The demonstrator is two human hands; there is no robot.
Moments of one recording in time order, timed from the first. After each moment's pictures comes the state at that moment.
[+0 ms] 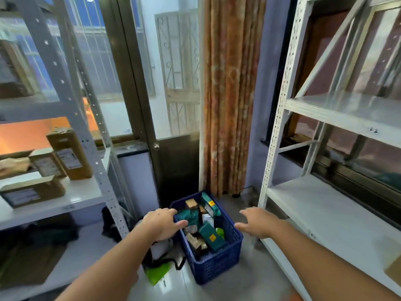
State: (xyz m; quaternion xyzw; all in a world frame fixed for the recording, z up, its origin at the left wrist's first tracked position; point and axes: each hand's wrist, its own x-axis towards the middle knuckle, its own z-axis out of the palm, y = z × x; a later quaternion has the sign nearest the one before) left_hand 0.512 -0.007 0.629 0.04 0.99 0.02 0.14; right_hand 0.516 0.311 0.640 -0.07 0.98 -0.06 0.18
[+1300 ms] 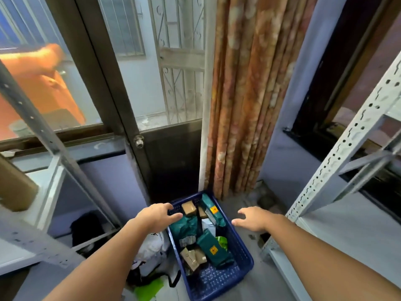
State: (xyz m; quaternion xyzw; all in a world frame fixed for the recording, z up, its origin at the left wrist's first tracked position) left_hand 0.115 -0.039 0.542 -0.01 0.96 0.11 0.25; right_hand 0.097 0.297 0.530 -0.06 0.94 -0.08 0.33
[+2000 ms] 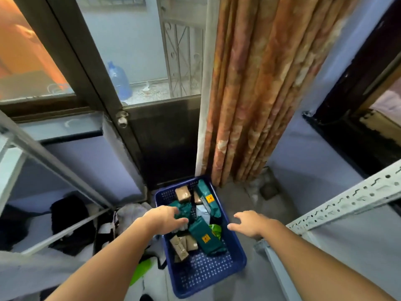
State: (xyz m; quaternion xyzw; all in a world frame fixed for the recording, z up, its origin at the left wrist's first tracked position) left_hand 0.011 0.024 0.437 -0.02 0.92 0.10 0.38; right_hand -0.017 0.329 0.433 -0.09 0.90 -0.06 0.43
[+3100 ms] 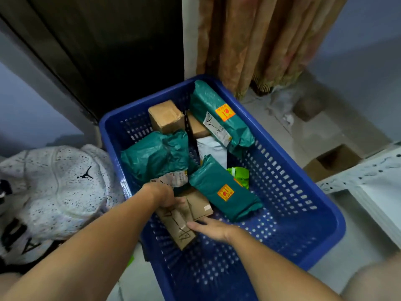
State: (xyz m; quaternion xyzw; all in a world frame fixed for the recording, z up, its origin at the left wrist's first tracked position) left_hand -0.087 -0.024 -0.235 0.06 0.86 -0.12 0.49; right_hand 0.021 0.168 -0.264 0.11 0.74 -0.37 0.56
